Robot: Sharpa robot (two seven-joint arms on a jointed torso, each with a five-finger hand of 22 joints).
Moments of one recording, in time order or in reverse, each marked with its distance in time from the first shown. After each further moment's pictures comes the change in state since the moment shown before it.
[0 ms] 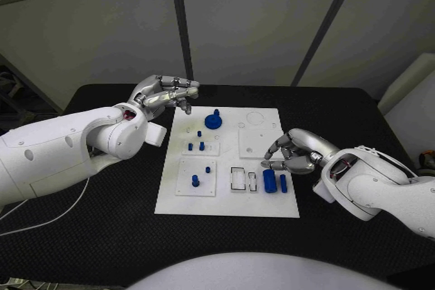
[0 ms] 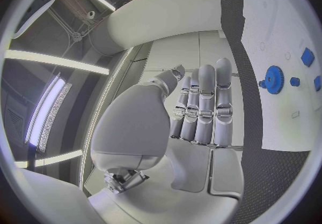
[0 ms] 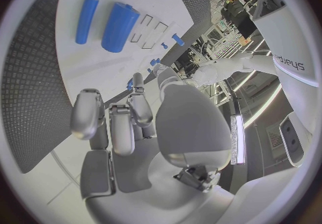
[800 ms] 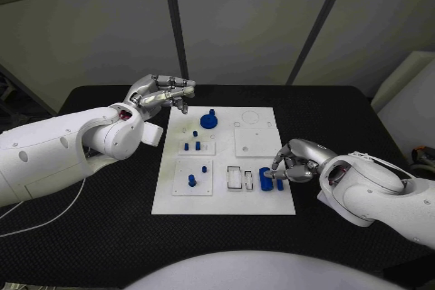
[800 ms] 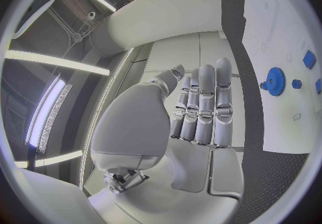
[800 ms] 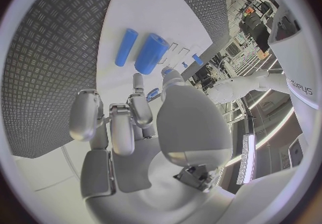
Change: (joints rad) left arm -0.001 0.000 -0.002 -0.003 0.000 0.000 0.000; left_hand 0.000 0.000 -0.003 0.003 0.000 0.000 0.000 0.000 0.000 0.000 0.000 0.000 0.000 0.000 0.000 0.000 0.000 0.000 0.000 0.000 0.000 -0.001; right arm -0.039 -0.002 -0.001 0.016 -0.163 0.075 -0.216; right_hand -0.027 0.006 -0.134 0.109 0.014 -0.027 -0.005 0.046 0.075 0.003 0.004 0.007 0.042 0.000 0.000 0.009 0.000 -0.015 0.007 0.007 0.011 0.015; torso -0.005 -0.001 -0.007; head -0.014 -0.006
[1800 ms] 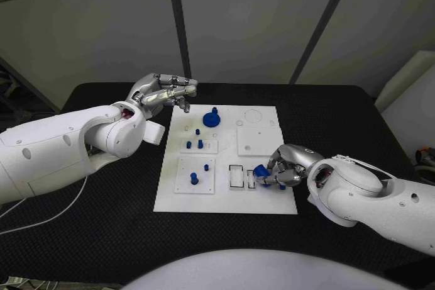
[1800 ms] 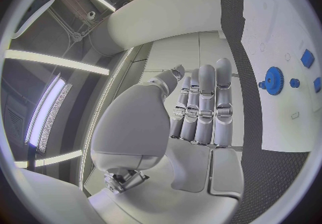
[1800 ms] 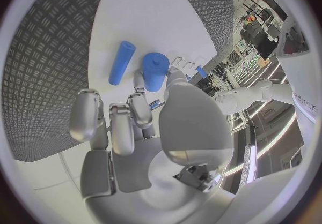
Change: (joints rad) left arm -0.003 -0.002 0.000 0.001 0.000 0.002 -0.001; left_hand 0.000 0.000 0.000 0.000 0.000 0.000 0.000 0.000 0.000 0.000 0.000 0.000 0.001 0.000 0.000 0.000 0.000 0.000 0.000 0.000 0.000 0.000; right arm -0.034 0.092 0.004 -0.062 -0.067 0.049 -0.050; right_hand 0.013 0.013 -0.016 -0.006 -0.003 -0.011 -0.004 0.020 0.025 0.002 -0.002 0.000 0.012 0.000 0.000 0.000 0.000 0.000 0.000 0.000 0.000 0.001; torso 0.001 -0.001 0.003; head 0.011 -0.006
